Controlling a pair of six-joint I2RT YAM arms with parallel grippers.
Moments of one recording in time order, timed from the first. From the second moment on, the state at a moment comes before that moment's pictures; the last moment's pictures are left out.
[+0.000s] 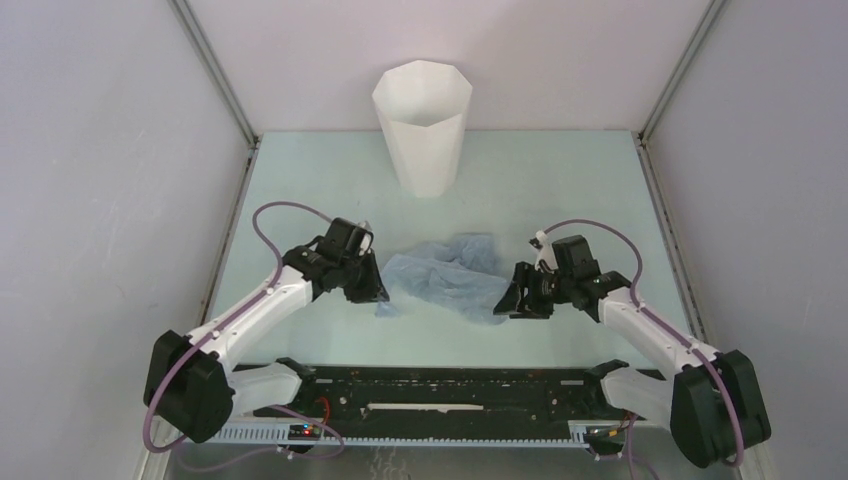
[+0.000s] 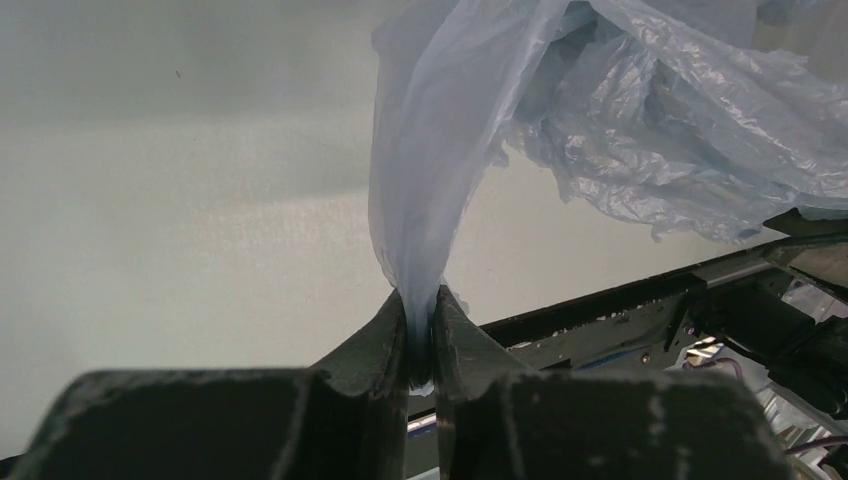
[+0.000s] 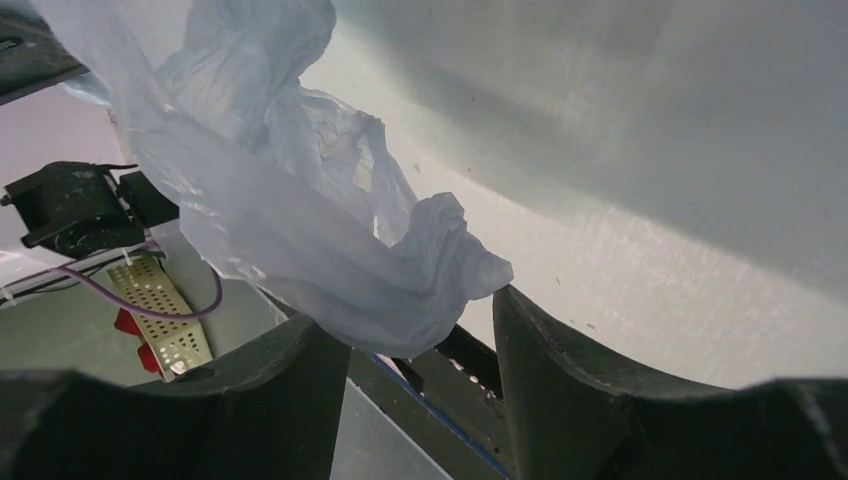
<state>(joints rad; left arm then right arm) -0.51 1.17 0.81 -0.70 0.17 -0.69 0.34 1.10 0.56 -0.44 -0.59 0.53</state>
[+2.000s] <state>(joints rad) -0.51 1.23 0.80 -0.70 0.25 -0.68 0.29 1.25 0.28 0.30 -0.48 0.70</state>
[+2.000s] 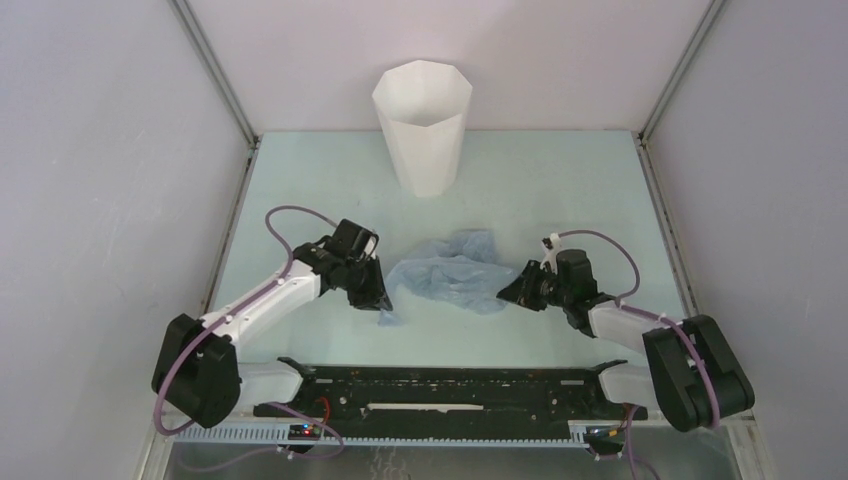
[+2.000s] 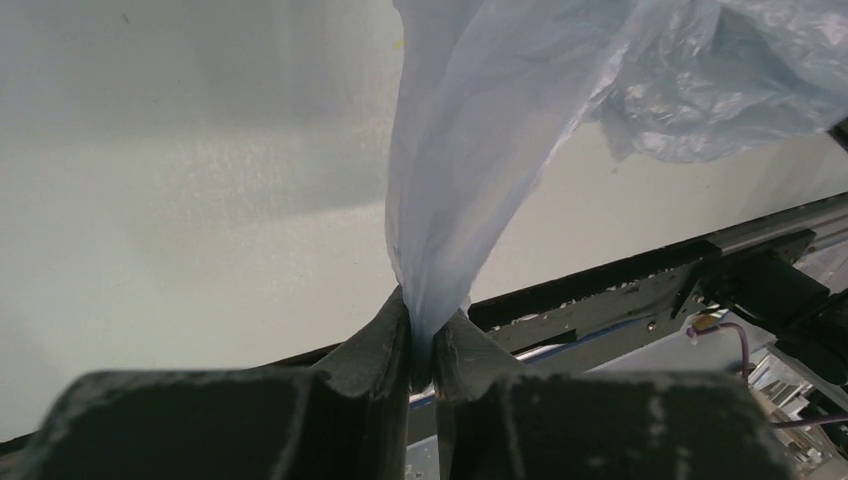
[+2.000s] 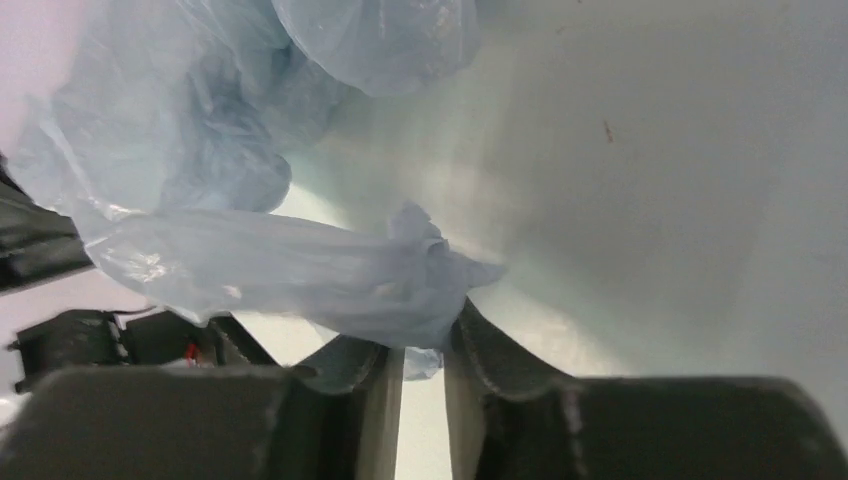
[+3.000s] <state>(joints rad) -0.56 1.16 0.72 -0.69 0.07 -0.74 0.25 0.88 0.47 -0.29 -0.41 0.73</state>
